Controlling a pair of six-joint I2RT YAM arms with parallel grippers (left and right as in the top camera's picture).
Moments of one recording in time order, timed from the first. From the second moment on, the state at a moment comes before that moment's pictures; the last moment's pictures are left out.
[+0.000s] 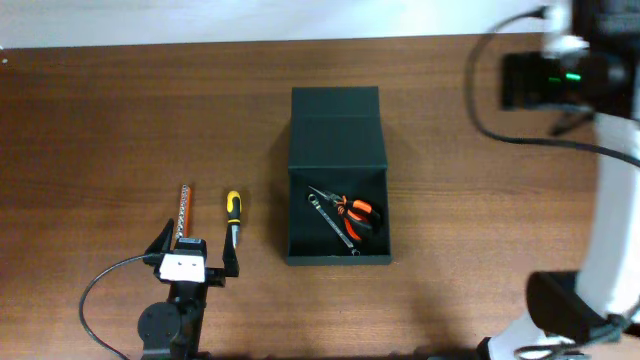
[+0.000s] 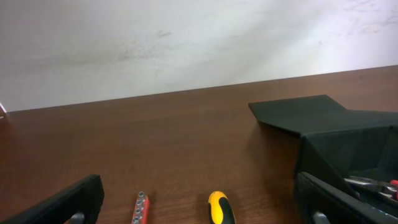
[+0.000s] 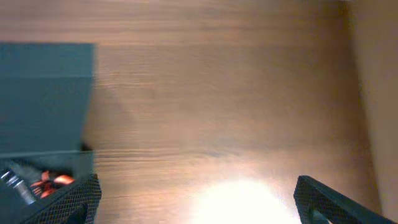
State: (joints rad) left arm 0.01 0.01 0.01 -0.07 0.07 0.09; right arm 0.00 1.81 2.51 -1.69 0.20 0.02
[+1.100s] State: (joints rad) left arm 0.01 0.01 0.01 -0.07 0.07 0.09; right arm -0.24 1.84 1.72 -1.34 -0.07 -0.27
